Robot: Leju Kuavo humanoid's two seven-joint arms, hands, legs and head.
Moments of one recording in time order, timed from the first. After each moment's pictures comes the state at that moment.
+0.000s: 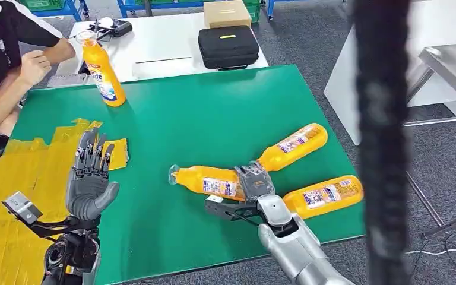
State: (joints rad) left arm -0.13 -0.15 0.04 -1.44 0.07 -0.45 -0.58; right arm -0.31 0.06 0.44 -0.95 1.35 -0.13 0.16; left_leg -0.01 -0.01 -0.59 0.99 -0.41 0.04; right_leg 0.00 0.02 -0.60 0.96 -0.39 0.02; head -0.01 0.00
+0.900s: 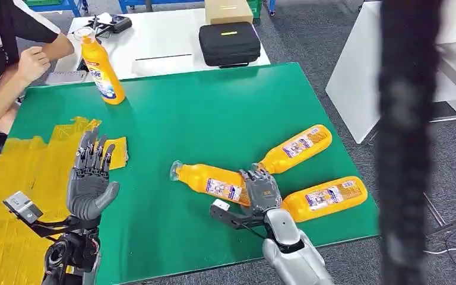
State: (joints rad) left arm -0.13 -0.15 0.04 -1.43 0.07 -0.45 -0.58; right arm -0.19 0.08 0.35 -1.07 1.34 -0.39 0.09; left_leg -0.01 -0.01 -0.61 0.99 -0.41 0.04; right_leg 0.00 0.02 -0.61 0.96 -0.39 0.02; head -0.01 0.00
